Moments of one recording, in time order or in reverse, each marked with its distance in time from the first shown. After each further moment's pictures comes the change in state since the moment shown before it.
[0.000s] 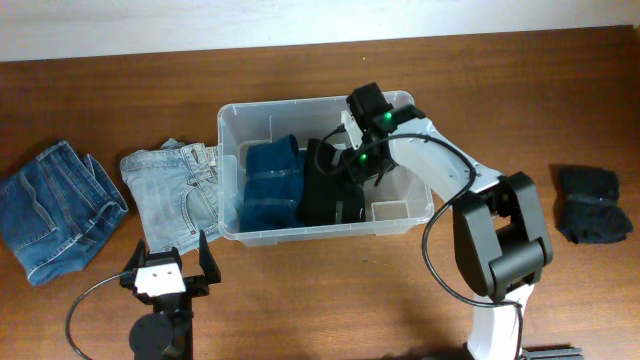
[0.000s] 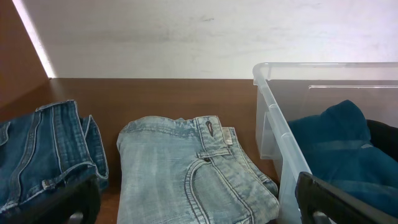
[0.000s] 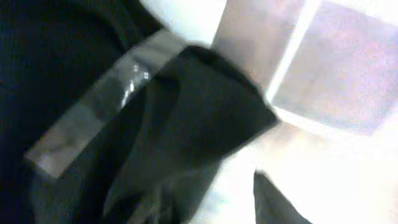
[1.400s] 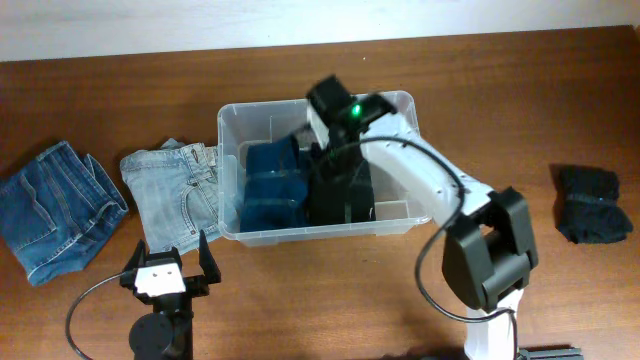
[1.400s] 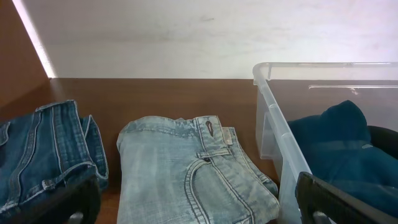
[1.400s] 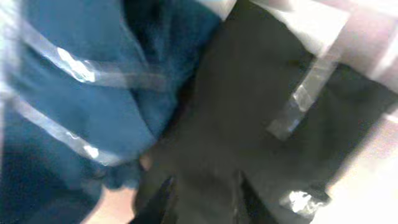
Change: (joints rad) left arm 0.000 0.000 0.000 0.000 0.000 0.000; right arm 0.138 -0.008 0.240 -0.217 -0.077 0.130
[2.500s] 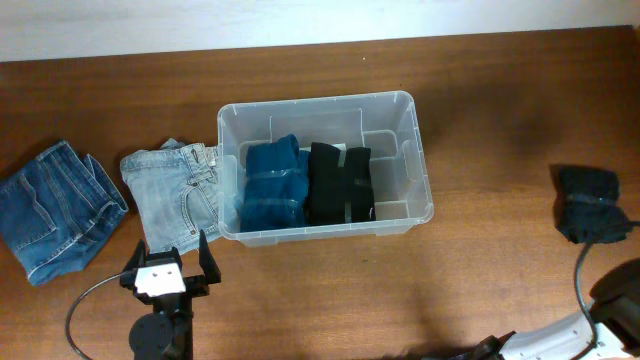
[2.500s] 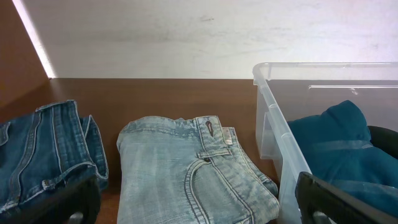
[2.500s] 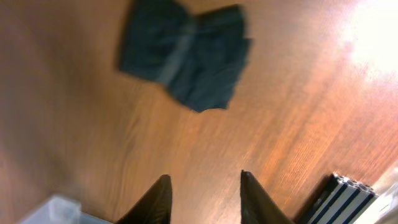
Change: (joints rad) left arm 0.000 0.000 0.000 0.000 0.000 0.000; right arm -1.441 -0.145 0.182 -0.452 0.012 0.211
